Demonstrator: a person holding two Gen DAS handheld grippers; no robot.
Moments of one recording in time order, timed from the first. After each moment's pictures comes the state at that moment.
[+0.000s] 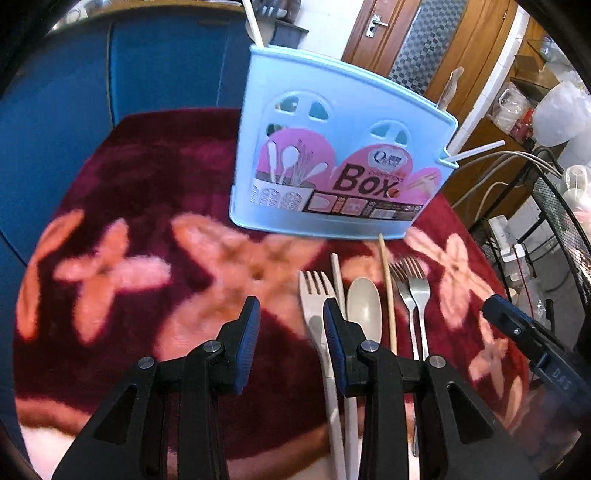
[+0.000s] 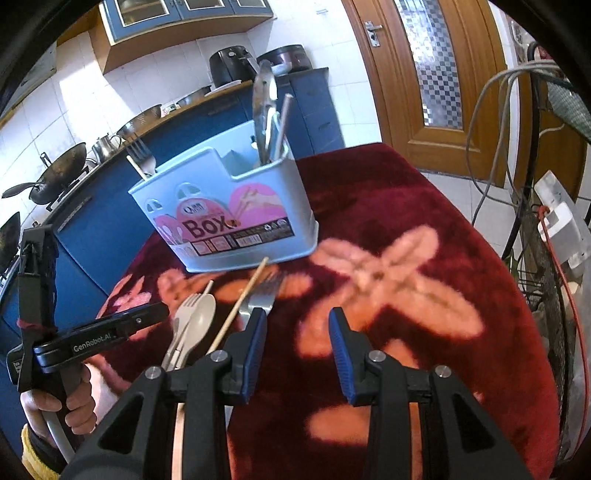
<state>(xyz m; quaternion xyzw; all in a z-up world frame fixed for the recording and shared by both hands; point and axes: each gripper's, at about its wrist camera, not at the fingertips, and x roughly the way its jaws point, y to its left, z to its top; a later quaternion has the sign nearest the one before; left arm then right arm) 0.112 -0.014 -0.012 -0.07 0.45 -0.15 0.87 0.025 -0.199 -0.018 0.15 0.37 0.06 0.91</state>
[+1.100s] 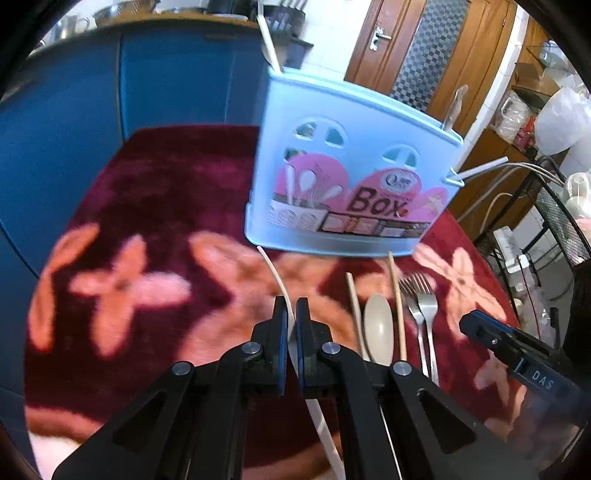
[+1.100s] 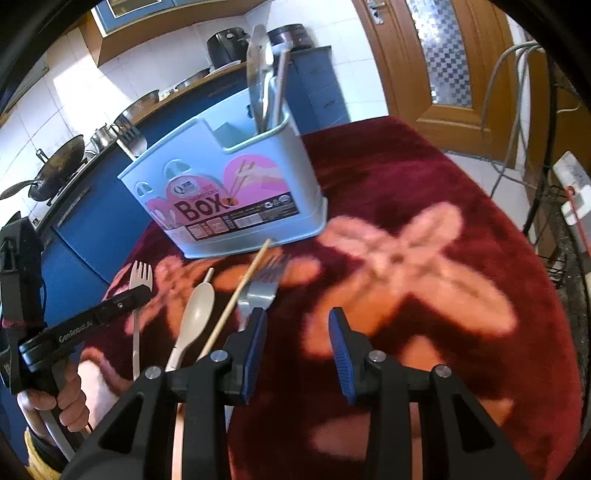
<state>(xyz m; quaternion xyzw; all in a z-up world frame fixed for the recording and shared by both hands) 0.111 -0.002 -0.002 -0.06 0.42 -0.13 0.89 0.048 -0.191 -0.033 0.17 0.41 0.09 0.89</state>
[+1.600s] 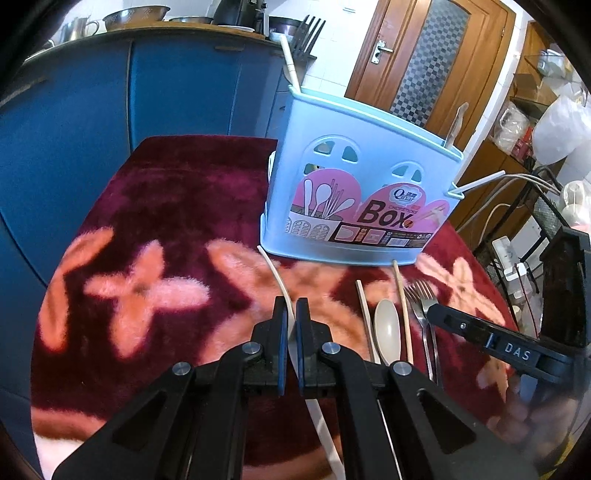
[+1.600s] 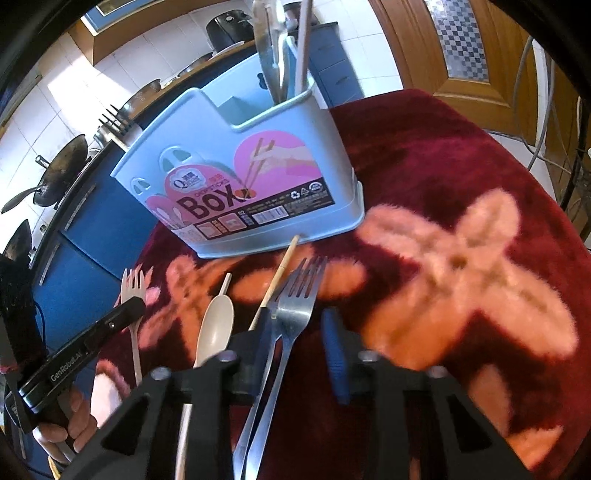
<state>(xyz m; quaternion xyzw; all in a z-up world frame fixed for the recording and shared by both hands) 0.106 0.013 0.000 -0.08 0.40 -0.13 0.90 0.079 -0.176 -0.046 0.20 0.44 0.12 0.87</state>
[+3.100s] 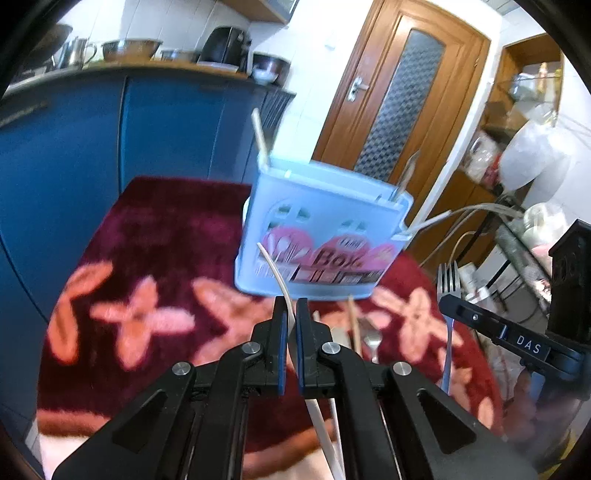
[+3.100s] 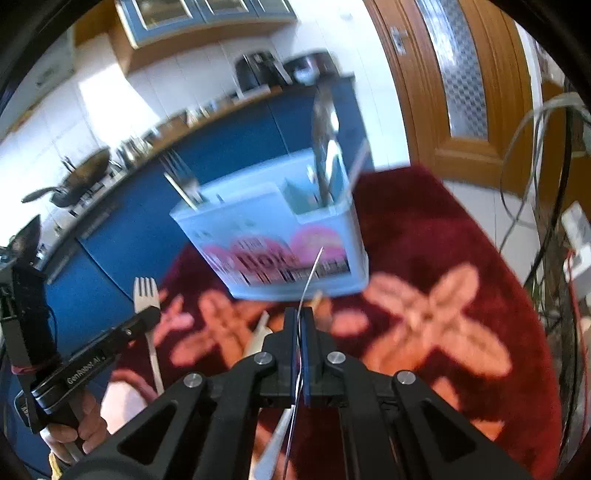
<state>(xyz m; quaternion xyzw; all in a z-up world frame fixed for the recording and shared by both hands) 0.077 0.017 0.049 -0.11 0.32 -0.18 0.92 0.037 -0.167 0.039 0.15 0.33 0.11 0.93</state>
